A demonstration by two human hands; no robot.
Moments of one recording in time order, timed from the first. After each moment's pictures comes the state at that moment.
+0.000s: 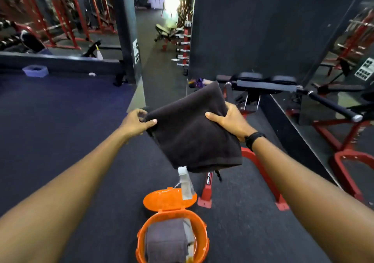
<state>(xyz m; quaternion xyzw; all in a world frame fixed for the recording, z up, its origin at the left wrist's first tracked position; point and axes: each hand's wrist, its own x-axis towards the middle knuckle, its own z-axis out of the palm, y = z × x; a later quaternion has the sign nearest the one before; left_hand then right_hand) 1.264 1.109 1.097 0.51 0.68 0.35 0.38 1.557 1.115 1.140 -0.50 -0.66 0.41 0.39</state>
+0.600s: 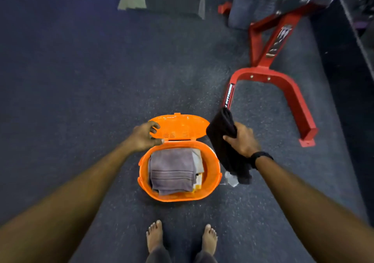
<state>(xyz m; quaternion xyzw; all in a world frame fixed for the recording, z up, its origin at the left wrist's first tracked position) 1.259 1.079 0.697 0.56 0.69 0.07 0.46 1.564 1.112 0.701 -0.70 -0.63 0.34 0.03</state>
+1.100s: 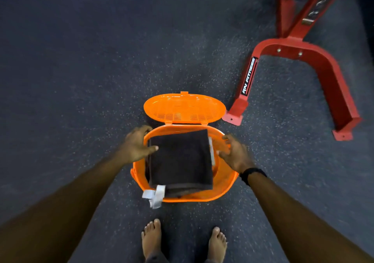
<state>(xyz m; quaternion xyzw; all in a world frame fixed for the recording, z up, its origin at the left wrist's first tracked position) 1.243 1.048 0.497 0.56 0.72 0.03 0.41 1.547 1.078 0.472 -0.68 -0.61 0.40 -0.01</state>
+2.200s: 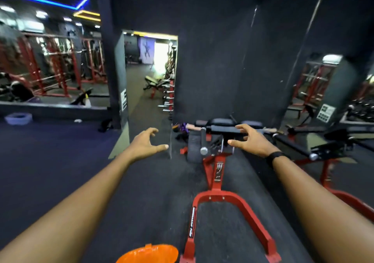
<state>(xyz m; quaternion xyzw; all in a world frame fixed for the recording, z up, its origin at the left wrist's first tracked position) 1.374 1.104 1.193 0.69 0.61 0.32 0.22 1.722 1.107 1.232 -0.63 -0.70 0.18 0.28</state>
